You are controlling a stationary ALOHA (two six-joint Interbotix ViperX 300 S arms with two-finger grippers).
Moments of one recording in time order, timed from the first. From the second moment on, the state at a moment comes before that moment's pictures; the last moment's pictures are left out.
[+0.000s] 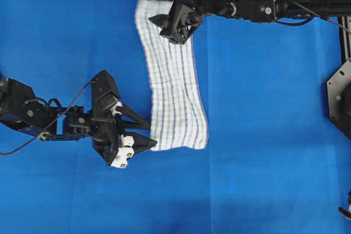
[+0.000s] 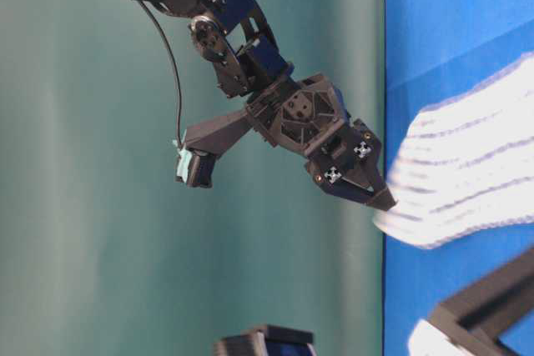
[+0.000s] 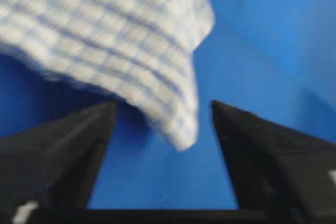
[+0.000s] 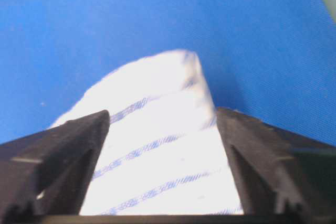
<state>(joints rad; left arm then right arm) -0.30 0.19 0.84 -0.46 -0.53 -0.45 -0.37 0.26 0.41 0.79 -0.06 -0.65</state>
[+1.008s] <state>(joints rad) 0.04 -0.22 0.97 -0.46 -0.37 0.08 -0.37 -0.30 0.88 0.75 -0.15 -0.66</state>
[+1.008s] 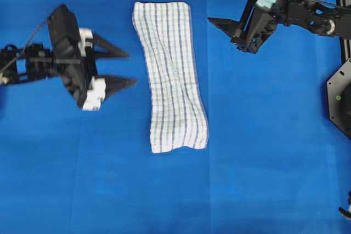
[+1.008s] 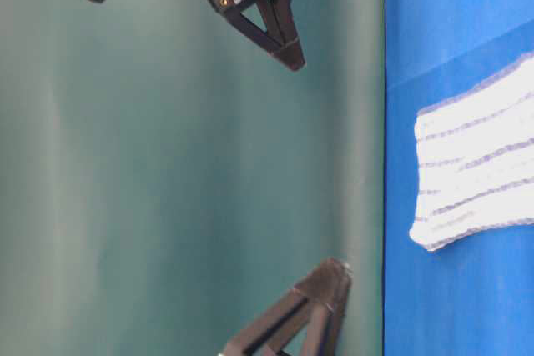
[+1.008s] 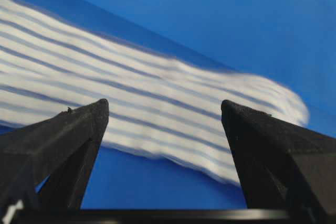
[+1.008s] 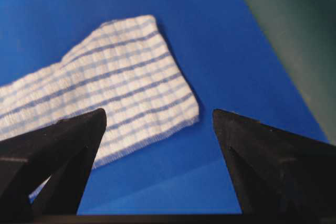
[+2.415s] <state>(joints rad) 0.41 0.26 0.77 -0.46 -0.49 0.23 -0.40 0.20 0.67 0.75 -0.38 -0.66</state>
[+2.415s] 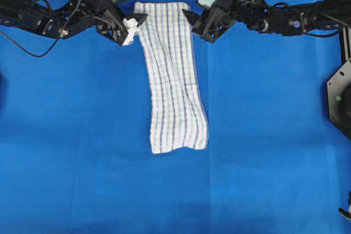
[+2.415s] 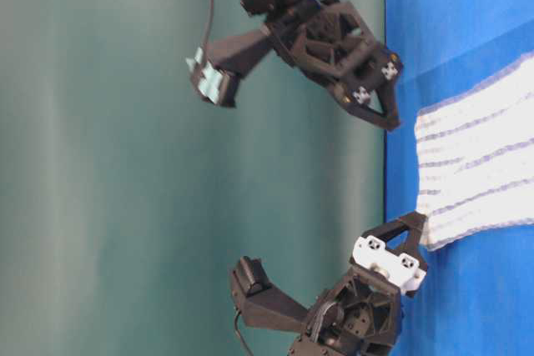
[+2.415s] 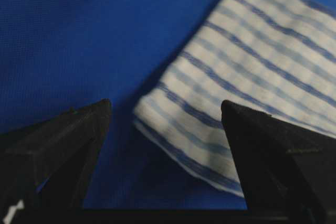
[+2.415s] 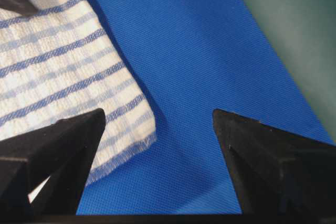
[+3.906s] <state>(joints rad) 0.42 0.27 0.70 -0.46 -0.43 0.35 -0.40 0.31 0.60 0.75 -0.36 -0.66</state>
